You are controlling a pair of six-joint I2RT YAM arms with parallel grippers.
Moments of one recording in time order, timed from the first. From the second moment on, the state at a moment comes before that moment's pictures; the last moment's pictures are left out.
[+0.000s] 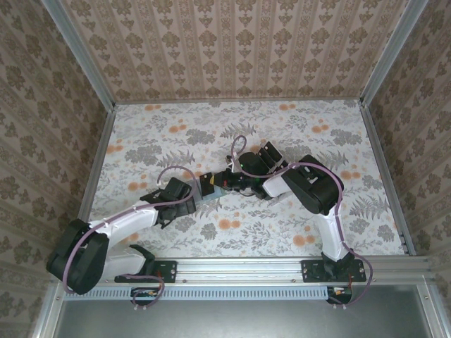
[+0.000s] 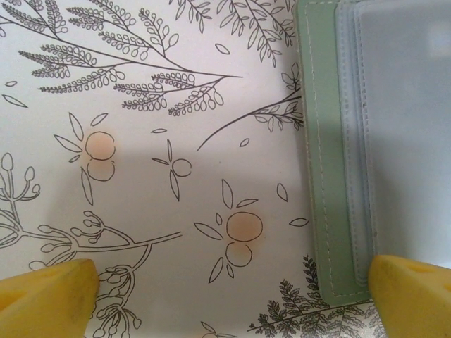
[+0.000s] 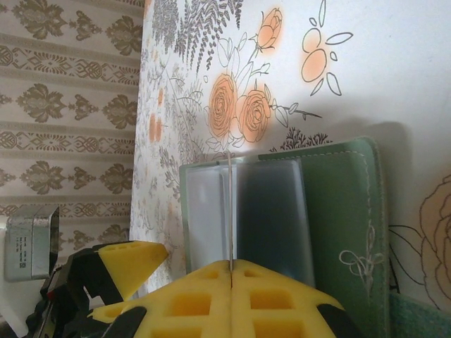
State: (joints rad) left arm -0.60 1.21 0.47 -0.44 -0.26 -0.73; right arm 0.64 2.11 0.97 0.68 -0.59 1.01
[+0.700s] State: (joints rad) left arm -0.60 1.21 0.47 -0.44 -0.26 -0.73; right arm 0.65 2.14 0.98 0.70 -0.62 1.03
